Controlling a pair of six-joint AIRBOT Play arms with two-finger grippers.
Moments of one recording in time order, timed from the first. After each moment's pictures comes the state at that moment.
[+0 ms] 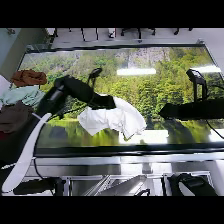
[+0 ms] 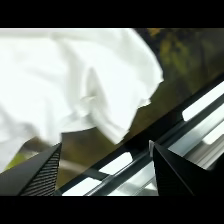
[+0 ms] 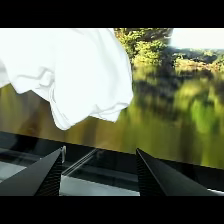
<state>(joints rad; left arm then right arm) -0.42 -1.46 1.43 -2.08 1.25 1.54 0.12 -0.87 1.07 1.87 -1.37 -1.46</state>
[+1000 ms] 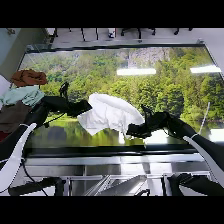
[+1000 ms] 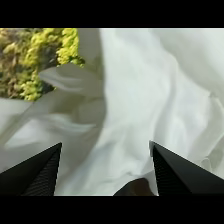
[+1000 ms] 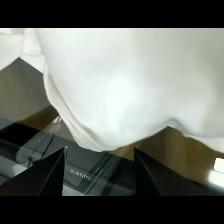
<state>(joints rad) -0.18 -1.44 1.07 -2.23 0.86 1.66 0.36 -1.31 0.74 2.27 -0.91 -1.52</state>
